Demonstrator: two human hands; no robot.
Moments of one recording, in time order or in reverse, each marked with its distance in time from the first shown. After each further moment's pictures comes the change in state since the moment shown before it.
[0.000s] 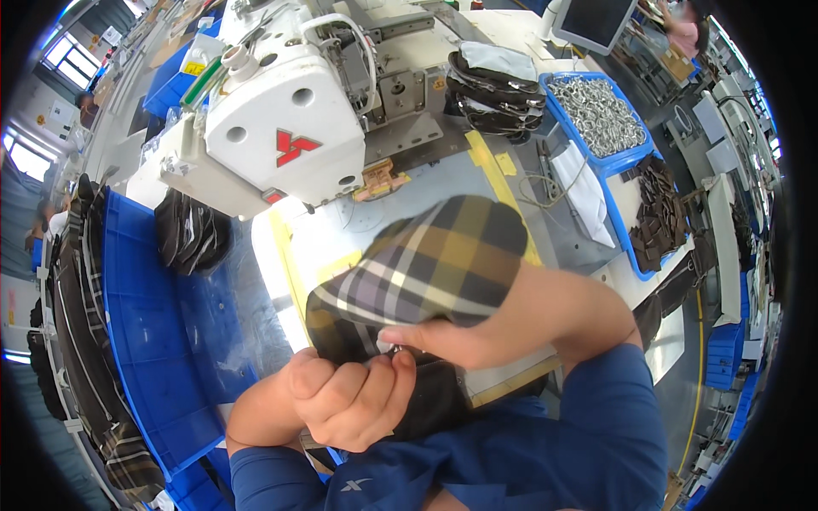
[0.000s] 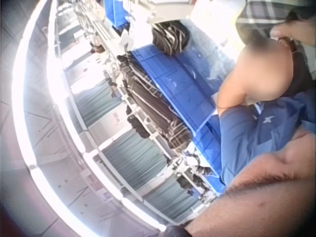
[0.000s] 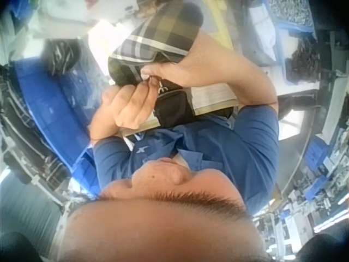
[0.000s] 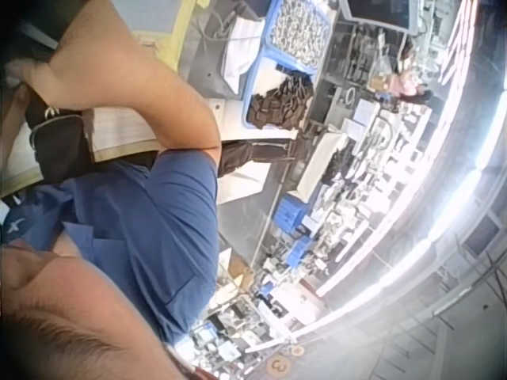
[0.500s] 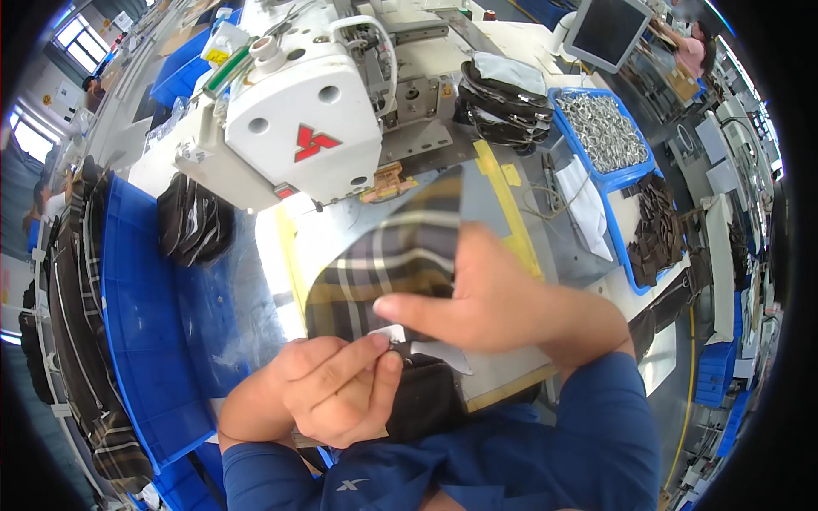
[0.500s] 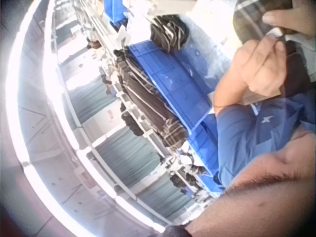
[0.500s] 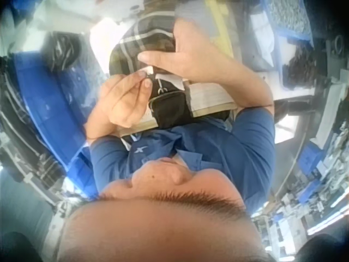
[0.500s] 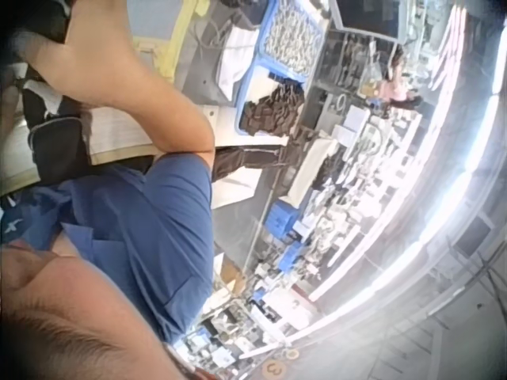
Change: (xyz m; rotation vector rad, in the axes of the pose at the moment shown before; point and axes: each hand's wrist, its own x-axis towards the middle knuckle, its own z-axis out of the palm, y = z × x) left_hand -0.004 -0.010 -0.006 -0.209 0.008 -0.076; right_hand 0.010 0.003 0.008 0.169 0.114 0.159
